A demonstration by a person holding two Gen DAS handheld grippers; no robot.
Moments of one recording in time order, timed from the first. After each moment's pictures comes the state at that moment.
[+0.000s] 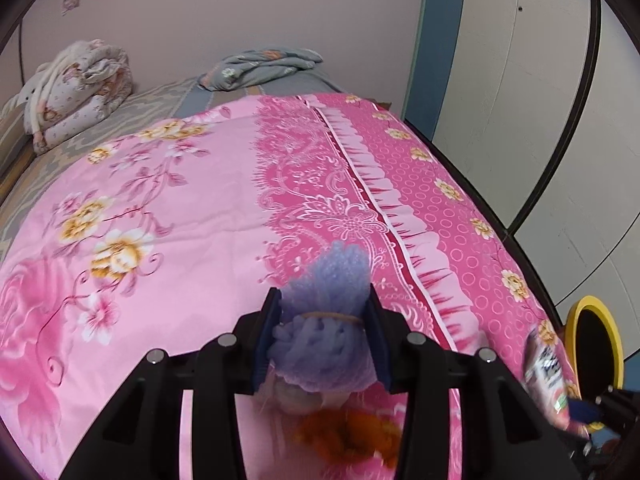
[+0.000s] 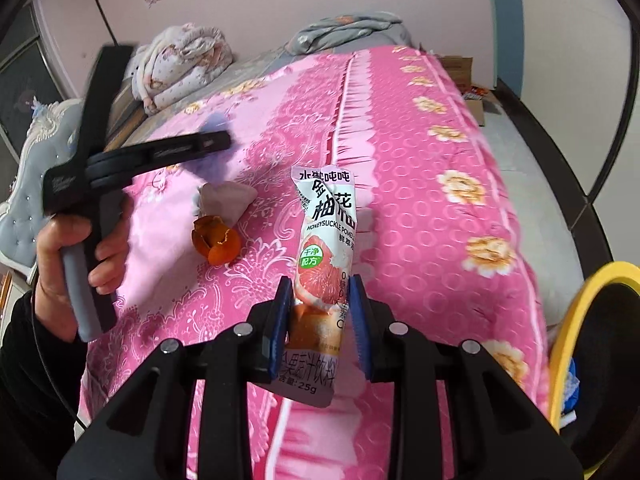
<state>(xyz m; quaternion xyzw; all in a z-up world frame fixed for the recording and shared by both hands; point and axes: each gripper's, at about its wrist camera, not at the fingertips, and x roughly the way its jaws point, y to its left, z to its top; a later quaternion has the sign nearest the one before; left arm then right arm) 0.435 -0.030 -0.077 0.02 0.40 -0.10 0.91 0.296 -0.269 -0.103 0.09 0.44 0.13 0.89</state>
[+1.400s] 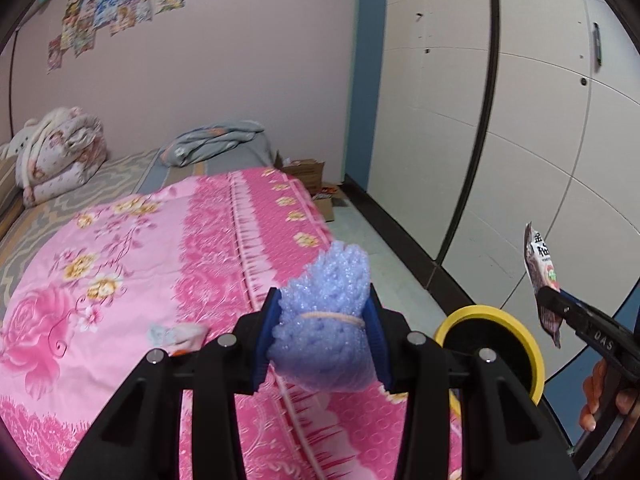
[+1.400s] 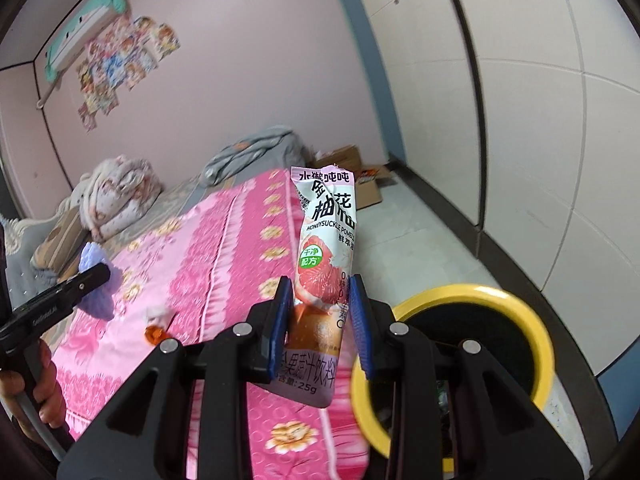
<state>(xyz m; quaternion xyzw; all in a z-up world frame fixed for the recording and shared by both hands) 0.267 -0.166 0.039 0.03 0.29 -0.18 0.94 0.160 -0.473 0.010 0.17 0.27 -0.04 0.95</state>
